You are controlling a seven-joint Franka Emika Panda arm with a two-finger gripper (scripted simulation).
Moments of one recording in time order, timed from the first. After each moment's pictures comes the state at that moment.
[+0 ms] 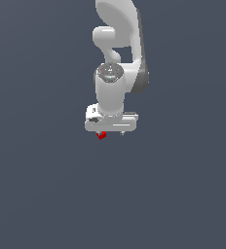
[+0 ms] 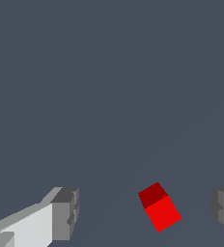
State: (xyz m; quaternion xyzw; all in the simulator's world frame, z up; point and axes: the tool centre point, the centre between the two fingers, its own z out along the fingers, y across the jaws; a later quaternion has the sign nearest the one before) arm -0.012 -0.009 0.150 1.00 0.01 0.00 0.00
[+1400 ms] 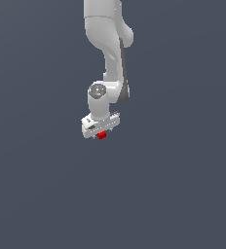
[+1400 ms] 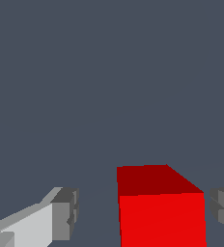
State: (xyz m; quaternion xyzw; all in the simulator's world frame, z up) arm -0.092 -0.058 0.031 0.97 0.25 0.00 0.00
